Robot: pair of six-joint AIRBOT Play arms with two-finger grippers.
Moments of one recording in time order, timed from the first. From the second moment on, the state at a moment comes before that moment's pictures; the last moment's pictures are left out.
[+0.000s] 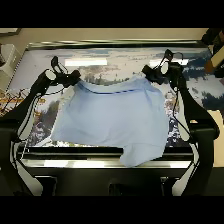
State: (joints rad) left arm -0.07 -2.03 1.85 0.99 -0.71 -1.72; right arm 0.08 -2.01 1.99 -1.37 0.89 2.07
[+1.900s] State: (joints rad) left arm 0.34 -1.43 1.32 1.00 -1.44 -1.44; right arm -0.46 -1.19 0.53 -1.04 1.21 1.24
